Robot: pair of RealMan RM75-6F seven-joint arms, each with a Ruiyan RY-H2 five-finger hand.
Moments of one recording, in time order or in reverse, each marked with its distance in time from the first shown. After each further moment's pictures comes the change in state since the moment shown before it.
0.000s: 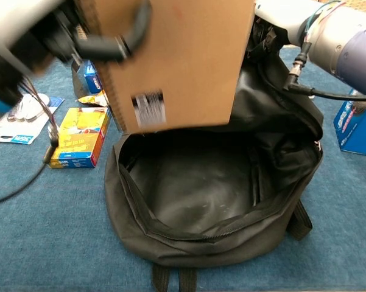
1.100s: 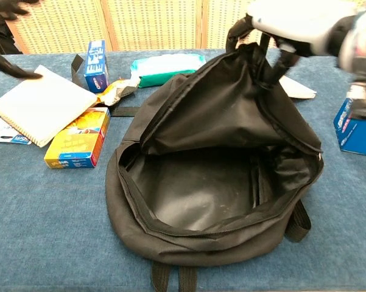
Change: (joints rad) left arm 0.162 0.320 -0.160 0.037 -0.443 -0.320 0.051; right arm -0.055 0.247 -0.190 -0.135 -0.334 -0.173 0.077
